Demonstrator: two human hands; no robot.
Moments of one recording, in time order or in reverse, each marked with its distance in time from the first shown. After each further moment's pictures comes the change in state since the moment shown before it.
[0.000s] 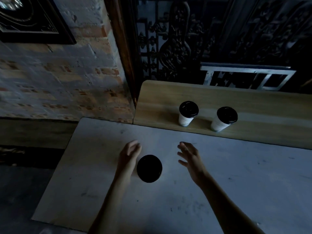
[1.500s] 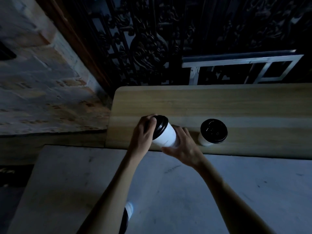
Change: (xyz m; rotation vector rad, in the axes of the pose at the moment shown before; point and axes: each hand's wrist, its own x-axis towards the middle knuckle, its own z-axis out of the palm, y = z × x) left_hand 0.132 0.105 0.191 0.252 -0.170 0.375; right_hand 0.139 -0.078 -0.095 -0.688 -0.039 -0.408
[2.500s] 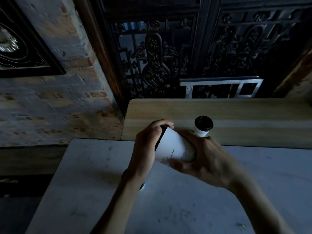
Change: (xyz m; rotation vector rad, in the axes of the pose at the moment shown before) left_hand -0.225 0.121 -0.078 -0.311 -0.025 0.277; right_hand -0.238 -0.198 -0.065 -0.298 -0.006 -0.240
